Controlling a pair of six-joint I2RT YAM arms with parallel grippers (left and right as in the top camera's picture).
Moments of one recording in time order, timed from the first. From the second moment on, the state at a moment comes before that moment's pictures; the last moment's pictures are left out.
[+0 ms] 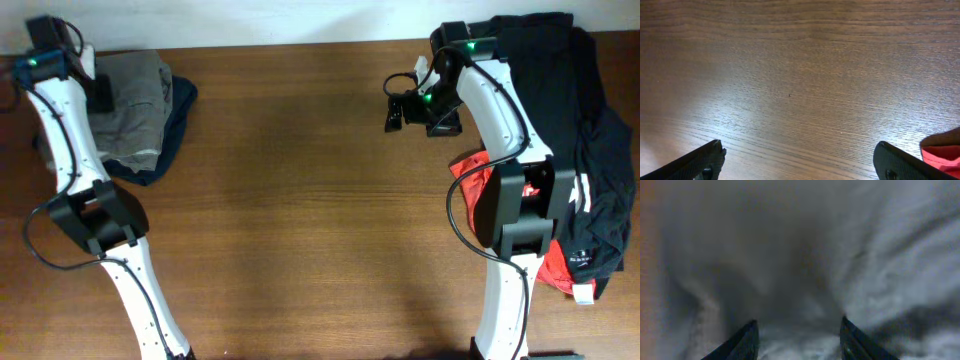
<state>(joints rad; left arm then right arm) 0.34 2.75 2.89 -1.30 -0.12 0.20 0.07 2.29 2.11 -1.28 -0.29 0.09</state>
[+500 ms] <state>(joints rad) 0.34 2.72 2.94 -1.38 -0.11 0.21 0.07 2.29 2.11 -1.28 -0.29 0.09</state>
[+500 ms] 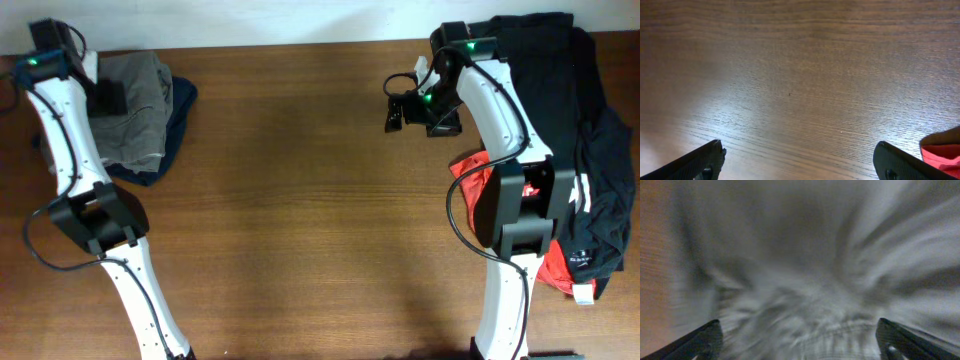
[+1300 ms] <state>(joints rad) 0.32 2.18 3.00 -1.51 0.18 0.18 0.07 1.90 3.13 -1.67 -0.26 0.08</state>
